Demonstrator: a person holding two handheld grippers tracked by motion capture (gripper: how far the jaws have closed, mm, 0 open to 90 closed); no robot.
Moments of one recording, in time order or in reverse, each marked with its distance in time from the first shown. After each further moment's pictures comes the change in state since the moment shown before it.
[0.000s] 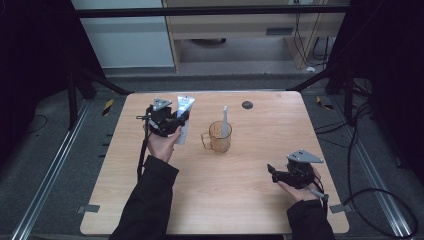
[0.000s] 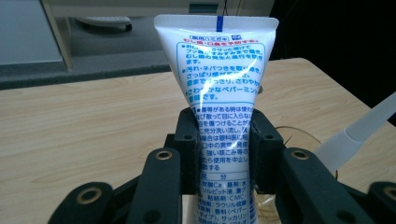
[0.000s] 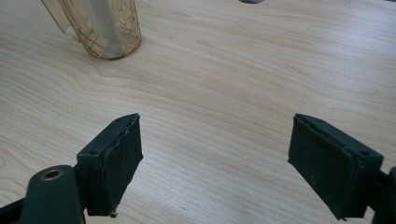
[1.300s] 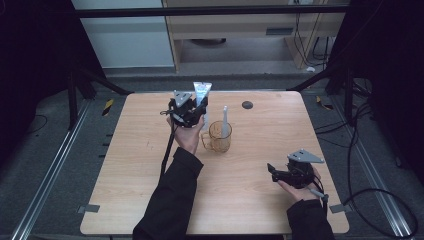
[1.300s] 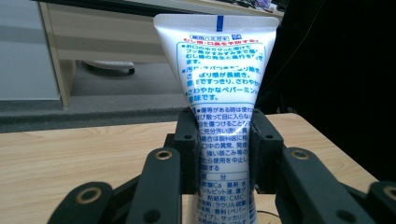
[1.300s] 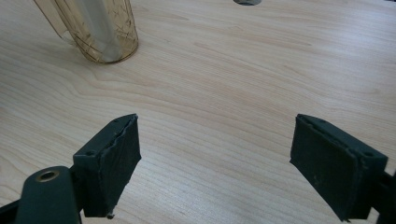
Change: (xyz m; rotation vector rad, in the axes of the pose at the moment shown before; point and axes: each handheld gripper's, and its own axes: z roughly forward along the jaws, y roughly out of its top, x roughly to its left) left arm -0.043 0.008 0.052 -0.195 0.014 -0.042; right arm -0.002 -0.001 0.002 -0.015 -0.003 0.017
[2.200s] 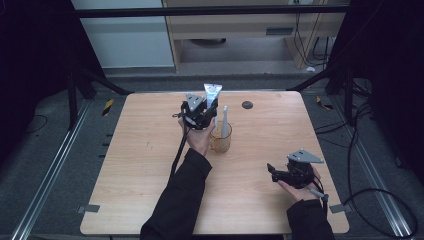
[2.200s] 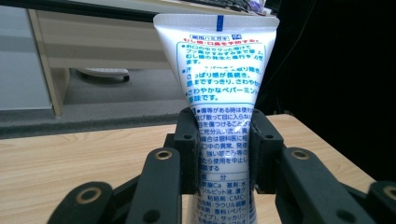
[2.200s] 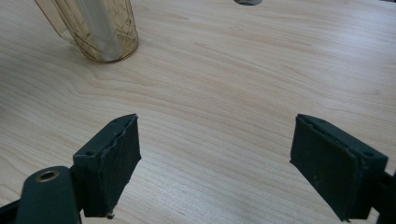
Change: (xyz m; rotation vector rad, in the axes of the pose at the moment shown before) left arm -0.022 -0.015 0.019 -0.031 -0.016 0.022; right arm 0.000 0.000 0.001 0.000 0.001 -0.004
